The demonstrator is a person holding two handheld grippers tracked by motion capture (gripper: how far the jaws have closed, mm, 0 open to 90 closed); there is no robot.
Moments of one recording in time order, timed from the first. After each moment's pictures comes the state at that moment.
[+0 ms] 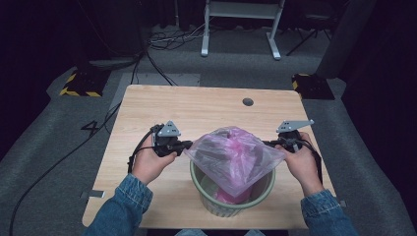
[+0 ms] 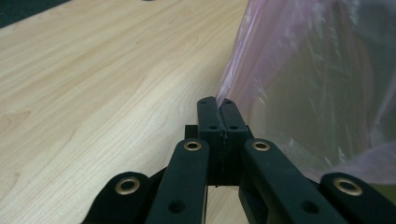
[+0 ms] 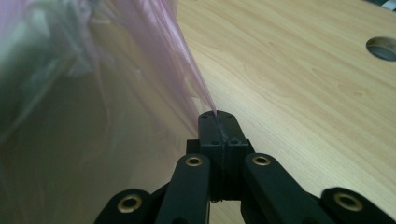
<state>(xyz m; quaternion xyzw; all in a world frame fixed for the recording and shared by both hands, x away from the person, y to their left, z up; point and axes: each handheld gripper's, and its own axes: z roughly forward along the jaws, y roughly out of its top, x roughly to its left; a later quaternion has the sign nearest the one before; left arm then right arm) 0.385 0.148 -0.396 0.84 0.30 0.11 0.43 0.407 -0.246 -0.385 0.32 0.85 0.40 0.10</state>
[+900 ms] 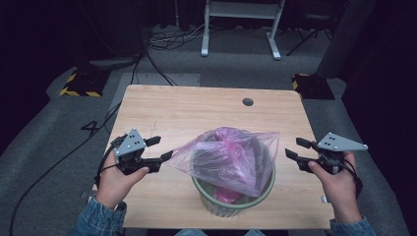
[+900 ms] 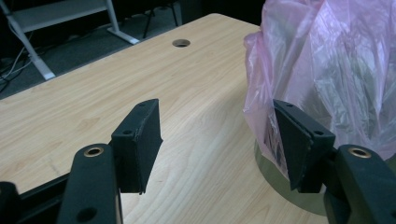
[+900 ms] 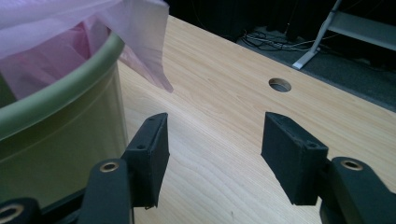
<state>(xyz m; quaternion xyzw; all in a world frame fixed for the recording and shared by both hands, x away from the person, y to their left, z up) 0.326 0.213 -0.363 0.78 0.32 0.19 0.50 0.334 -0.310 -0.349 0.33 0.79 0.45 0.24</state>
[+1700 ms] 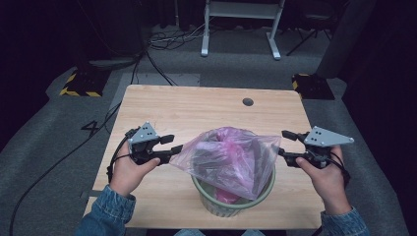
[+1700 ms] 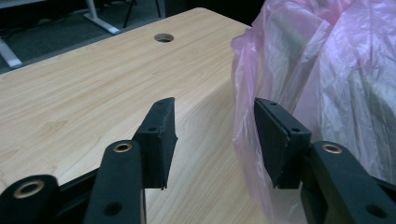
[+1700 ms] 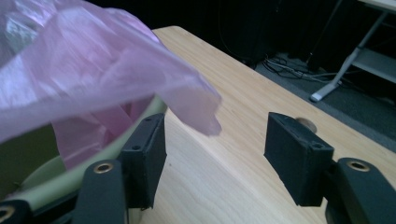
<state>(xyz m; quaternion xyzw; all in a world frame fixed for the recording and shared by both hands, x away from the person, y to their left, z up) 0.352 0.183 -0.370 0.80 0.31 0.14 0.50 0.349 -0.273 -0.337 0.26 0.80 0.48 0.24</state>
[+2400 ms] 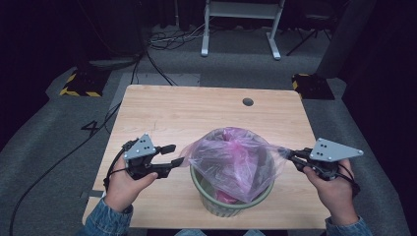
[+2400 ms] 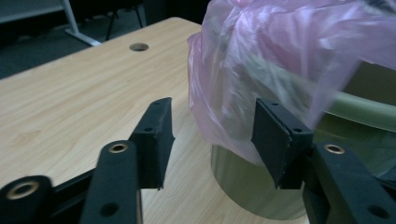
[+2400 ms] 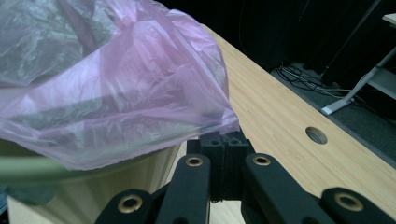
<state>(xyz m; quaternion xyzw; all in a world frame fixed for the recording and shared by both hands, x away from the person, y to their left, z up) 0.313 0.189 -0.364 0.79 0.28 0.14 0.53 0.314 -0.279 -0.329 0.20 0.83 0.47 0.24</state>
